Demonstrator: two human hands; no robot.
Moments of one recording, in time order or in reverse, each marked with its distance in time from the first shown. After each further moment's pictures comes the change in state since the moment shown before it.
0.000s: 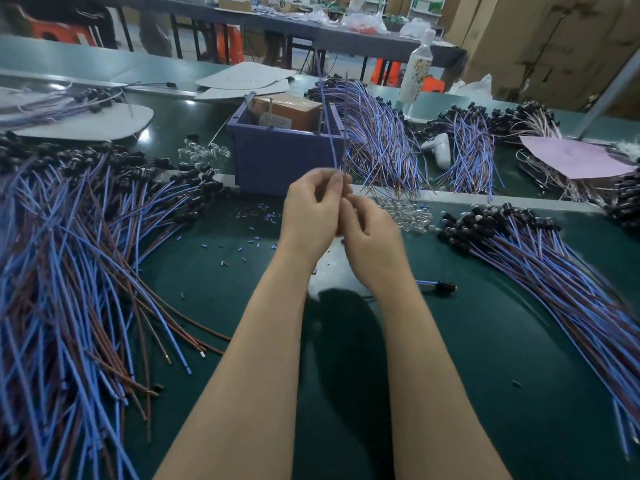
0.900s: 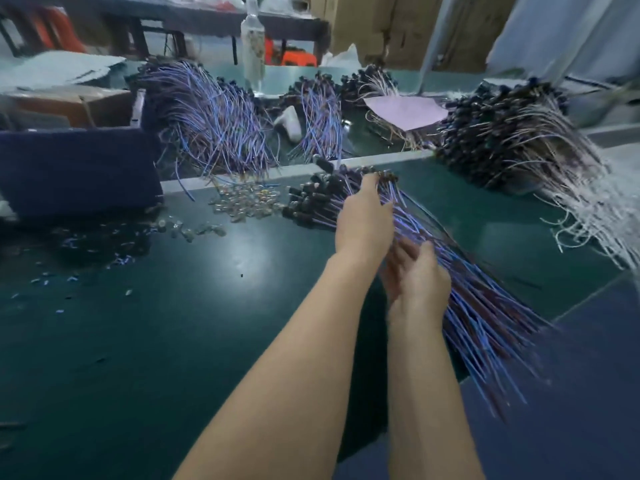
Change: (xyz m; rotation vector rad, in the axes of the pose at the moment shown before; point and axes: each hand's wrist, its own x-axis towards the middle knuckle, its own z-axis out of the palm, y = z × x) left_hand -0.067 0.001 0.244 0.425 -0.496 0.075; right_hand -0.066 0.105 -0.166 1.001 1.000 0.599
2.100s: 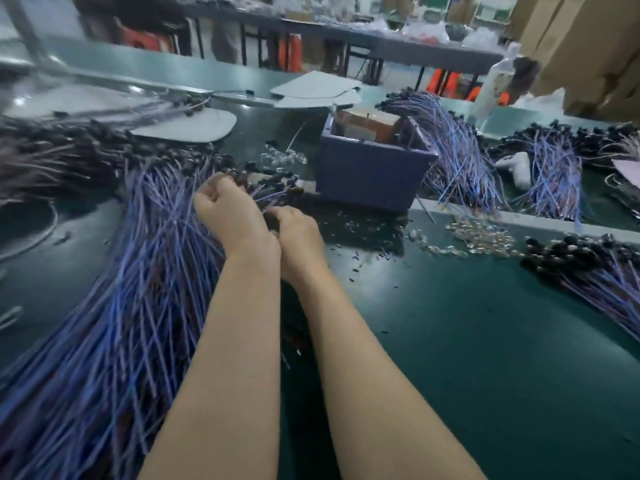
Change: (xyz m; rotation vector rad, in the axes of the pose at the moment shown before) left_hand -0.104 -0.159 -0.343 -0.902 1.396 -0.455; right_hand -0.218 0.235 0.197 -1.398 -1.318 -0.745
